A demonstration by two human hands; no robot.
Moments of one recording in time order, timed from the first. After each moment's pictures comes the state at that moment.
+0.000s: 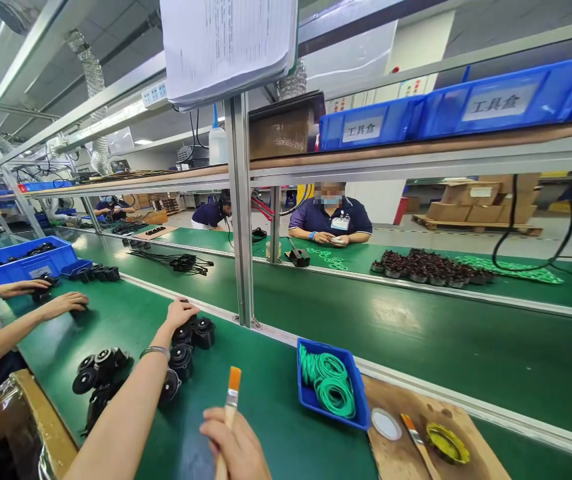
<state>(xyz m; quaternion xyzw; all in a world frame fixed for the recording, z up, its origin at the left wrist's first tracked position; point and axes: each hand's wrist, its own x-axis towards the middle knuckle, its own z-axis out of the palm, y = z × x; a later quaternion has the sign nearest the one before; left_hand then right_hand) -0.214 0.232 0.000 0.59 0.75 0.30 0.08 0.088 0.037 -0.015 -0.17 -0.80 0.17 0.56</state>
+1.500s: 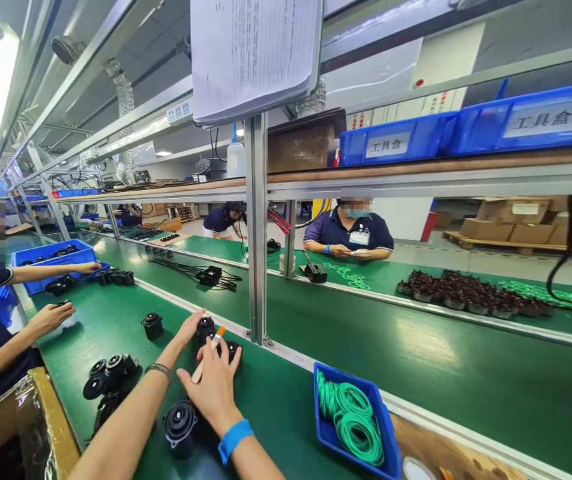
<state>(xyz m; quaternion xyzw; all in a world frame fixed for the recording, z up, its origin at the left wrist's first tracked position) -0.194 0.203 0.022 0.52 0.66 0.47 0.27 -0.015 0.121 0.007 -0.37 -0.81 0.16 0.42</state>
